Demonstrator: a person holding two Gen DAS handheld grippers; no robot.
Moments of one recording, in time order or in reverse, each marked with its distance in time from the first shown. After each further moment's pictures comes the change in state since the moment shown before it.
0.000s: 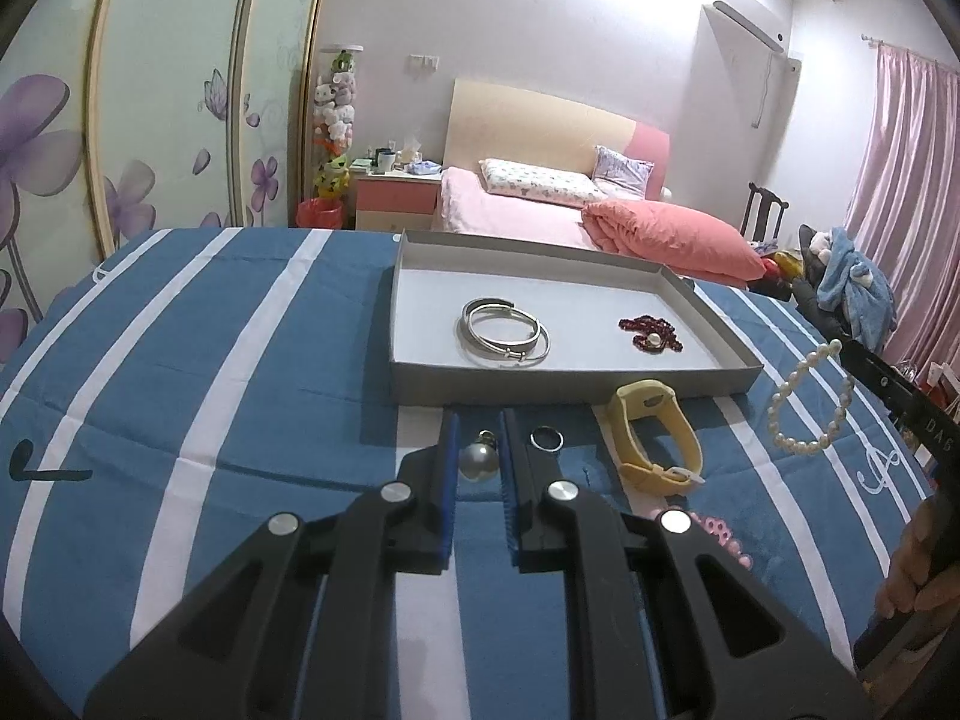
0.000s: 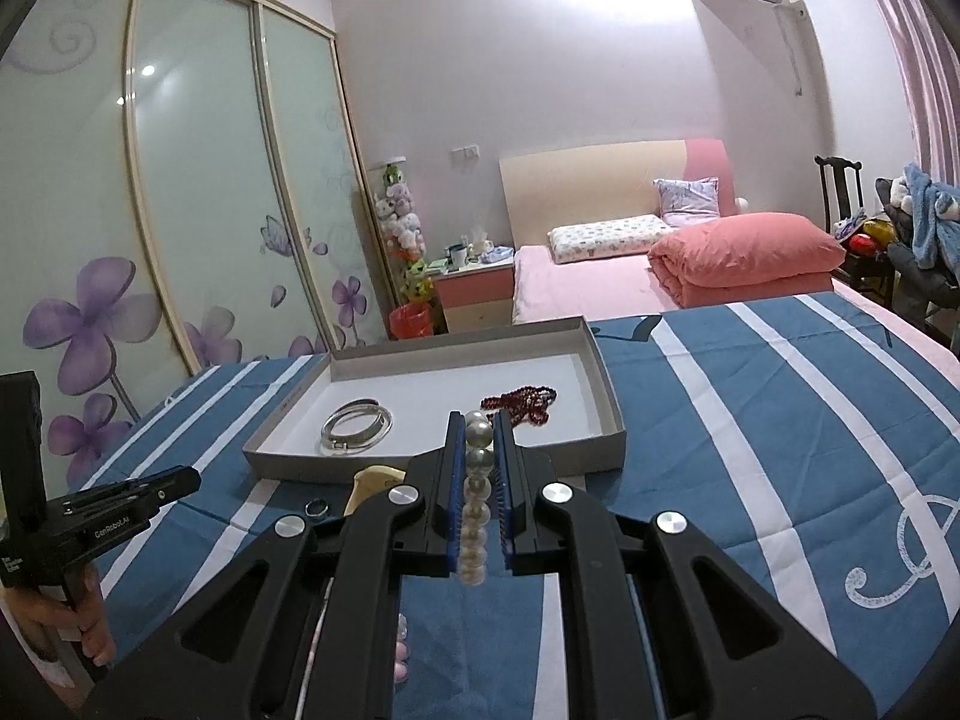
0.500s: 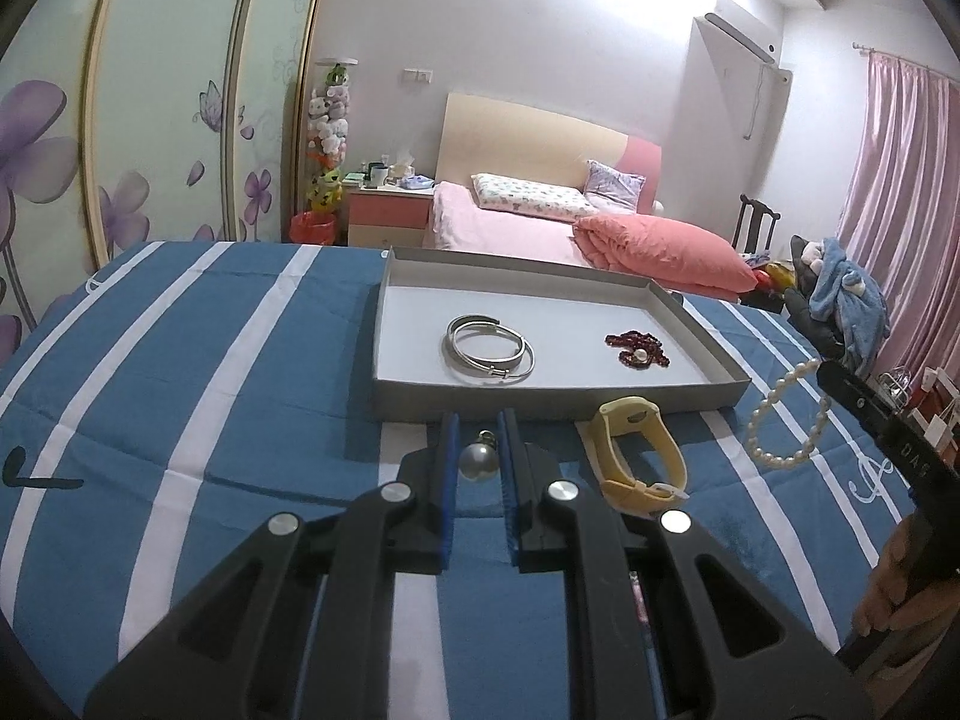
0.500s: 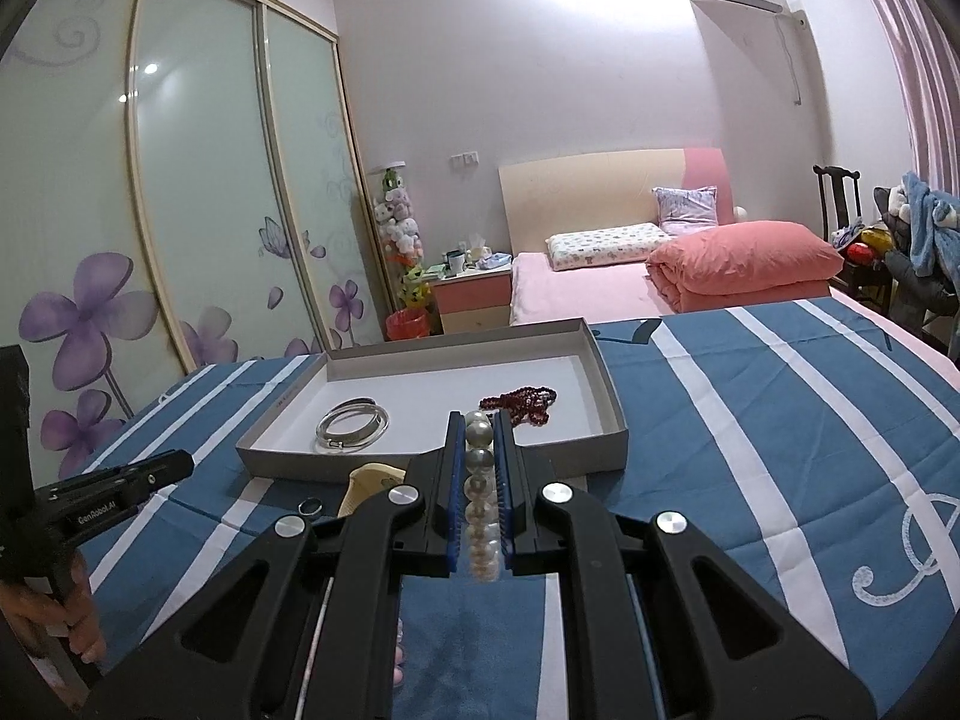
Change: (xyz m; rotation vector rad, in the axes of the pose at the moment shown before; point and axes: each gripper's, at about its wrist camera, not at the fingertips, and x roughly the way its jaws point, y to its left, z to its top) left arm -0.001 -0.006 0.002 0.003 -0.037 -0.020; right arm 0.003 0.002 -0.008 -0.016 -0.014 -0.010
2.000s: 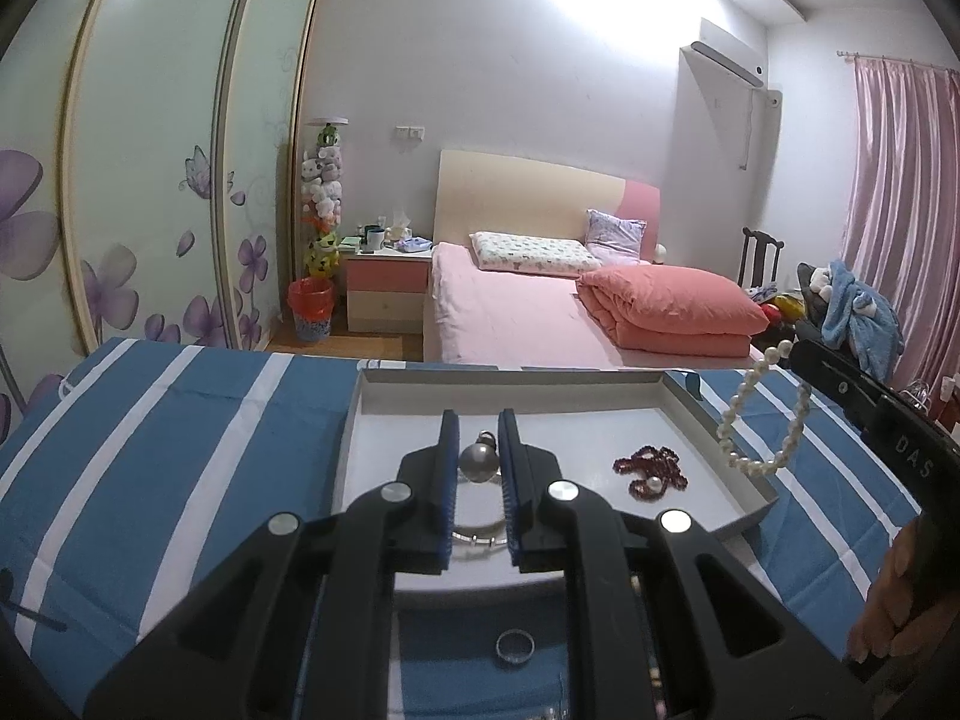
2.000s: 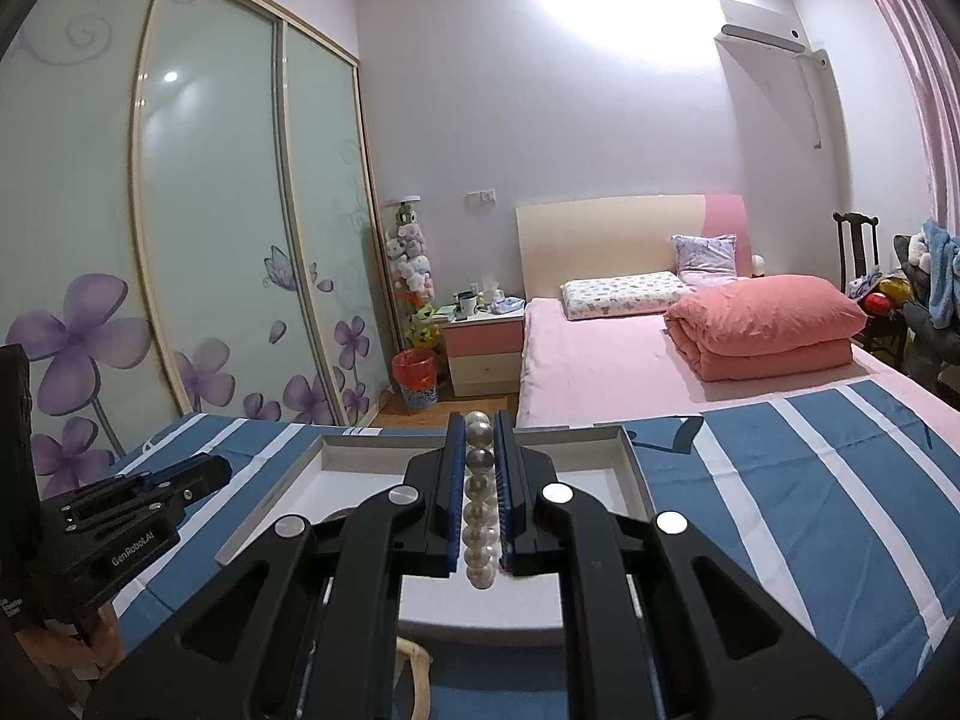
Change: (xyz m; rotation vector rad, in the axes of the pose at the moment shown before) left arm 0.055 -0.026 0.075 0.056 -0.134 0.025; right arm 0.061 0.024 0.058 -0.053 -0.093 0.015
